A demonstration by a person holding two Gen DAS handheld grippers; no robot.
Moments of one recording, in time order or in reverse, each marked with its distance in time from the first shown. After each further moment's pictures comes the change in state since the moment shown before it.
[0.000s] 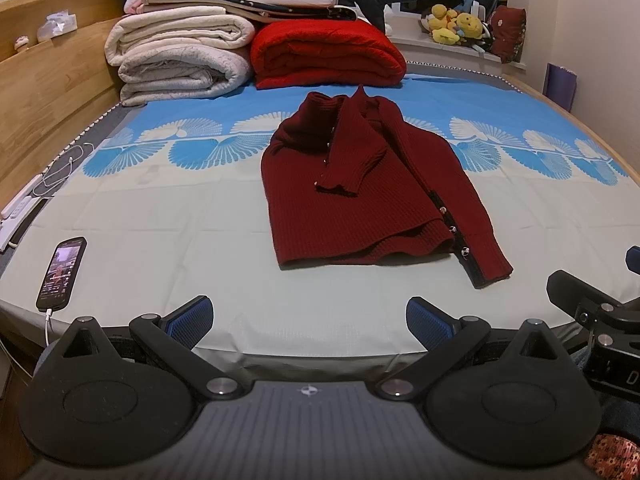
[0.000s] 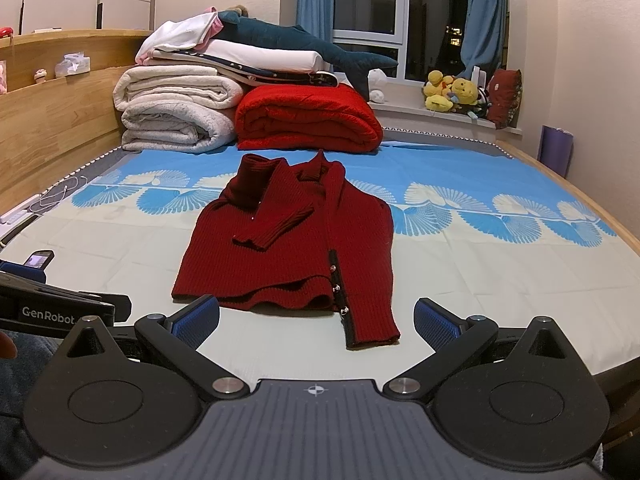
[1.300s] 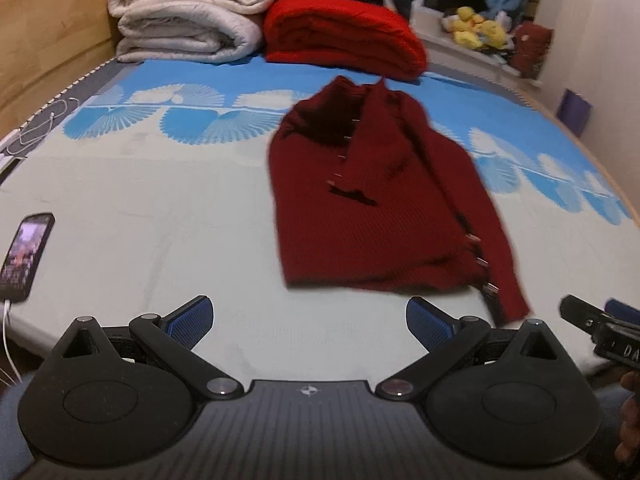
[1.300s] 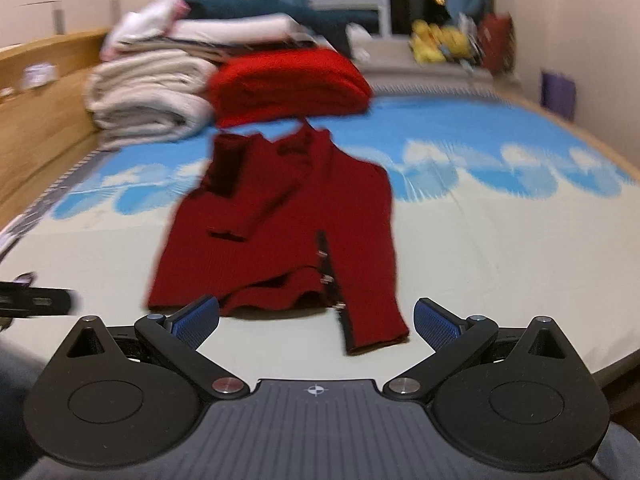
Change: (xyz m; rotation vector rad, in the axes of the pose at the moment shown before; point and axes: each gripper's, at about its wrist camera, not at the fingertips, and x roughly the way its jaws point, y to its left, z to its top) left arm 0.091 0.049 0.044 -0.126 0.073 -0.060; right arm 0.106 -0.045 0.010 0.144 0.123 0.020
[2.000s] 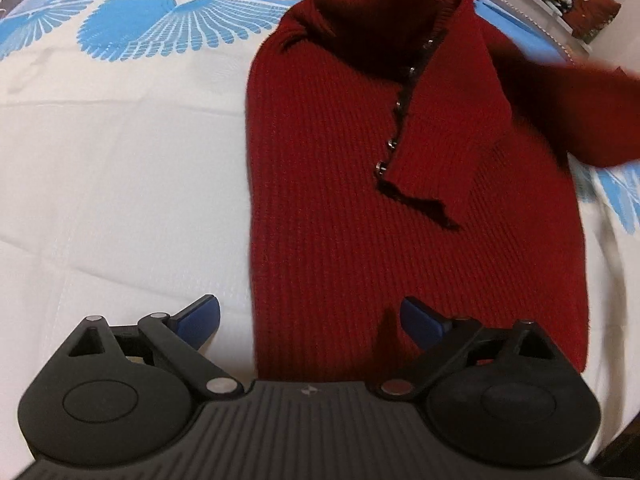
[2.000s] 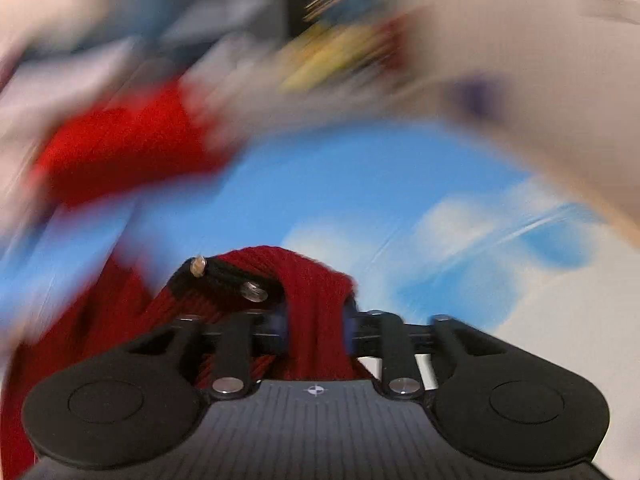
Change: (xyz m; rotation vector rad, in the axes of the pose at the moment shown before) left arm 0.235 0.031 0.087 -0.092 0.325 -0.062; right arm 0.211 -0.145 0.252 0.246 -0.208 -0.393
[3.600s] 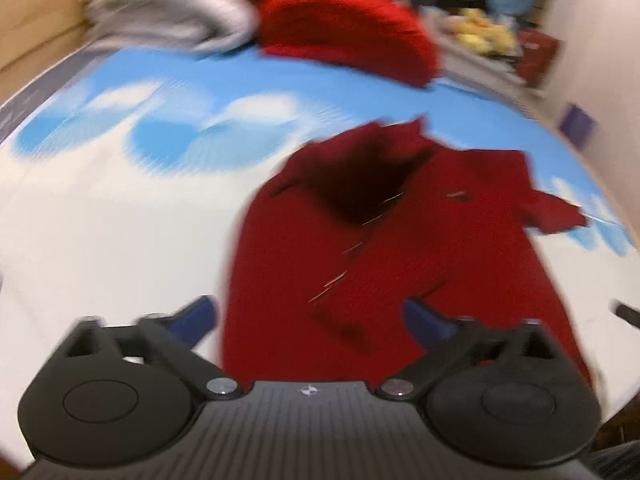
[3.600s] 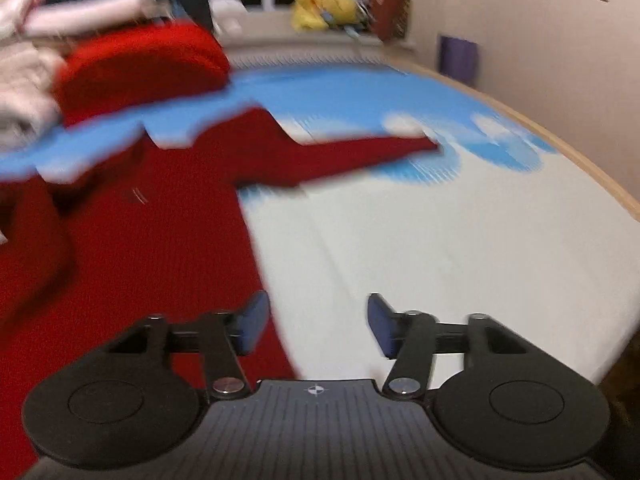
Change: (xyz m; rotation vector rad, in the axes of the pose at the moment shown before) left arm -0.118 0.019 -0.009 0.130 -0.298 -0.075; right arm -0.124 -0.061 -0.160 -0.176 0.215 0.119
